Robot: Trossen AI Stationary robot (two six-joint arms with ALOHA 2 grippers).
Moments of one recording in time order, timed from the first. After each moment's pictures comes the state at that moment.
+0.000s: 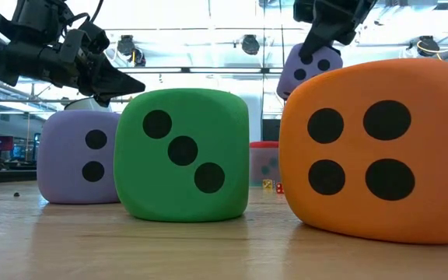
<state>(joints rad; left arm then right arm) 0.18 0.86 0.18 0.55 0.05 -0.06 -0.10 1.22 1.07 -0.66 -0.06 0.20</state>
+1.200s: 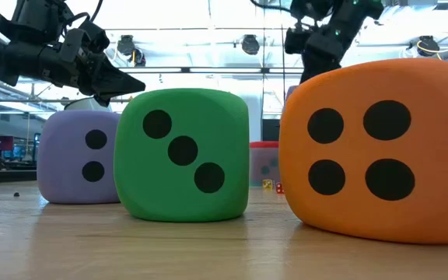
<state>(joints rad) 0.18 0.86 0.18 0.56 0.05 -0.05 -0.31 1.33 1.07 -0.70 0.03 -0.04</state>
